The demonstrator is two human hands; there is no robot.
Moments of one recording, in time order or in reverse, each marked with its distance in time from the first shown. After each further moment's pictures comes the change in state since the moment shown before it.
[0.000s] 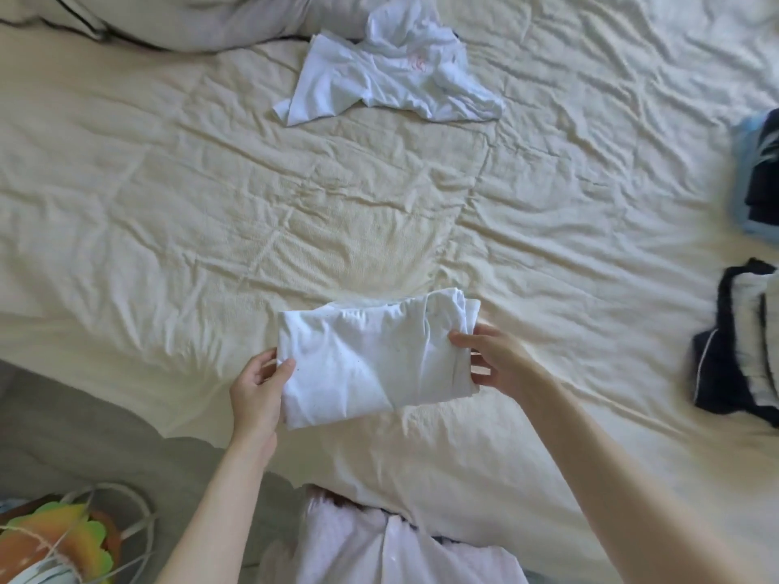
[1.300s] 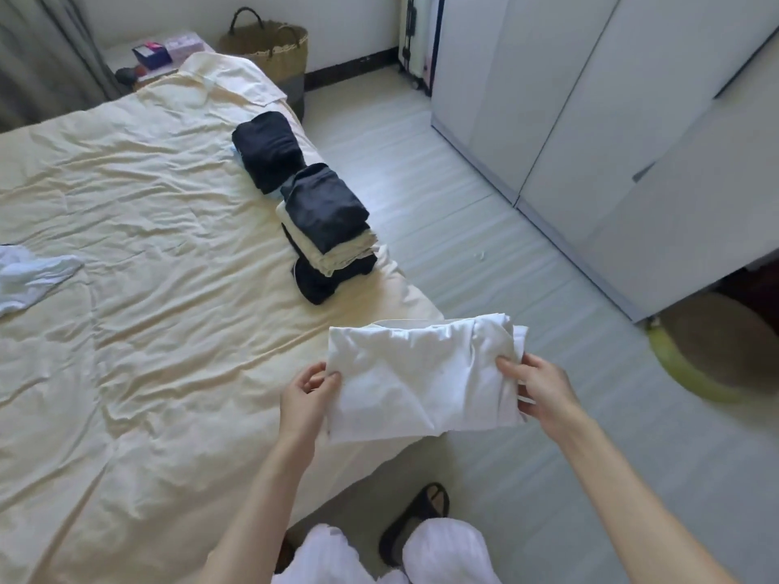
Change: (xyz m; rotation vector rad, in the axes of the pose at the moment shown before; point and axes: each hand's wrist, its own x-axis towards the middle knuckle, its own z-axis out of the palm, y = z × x) left_hand -0.462 -0.154 0.277 0.557 -0.900 0.243; right_hand -0.361 0.404 -0.391 0.834 0.749 -0.197
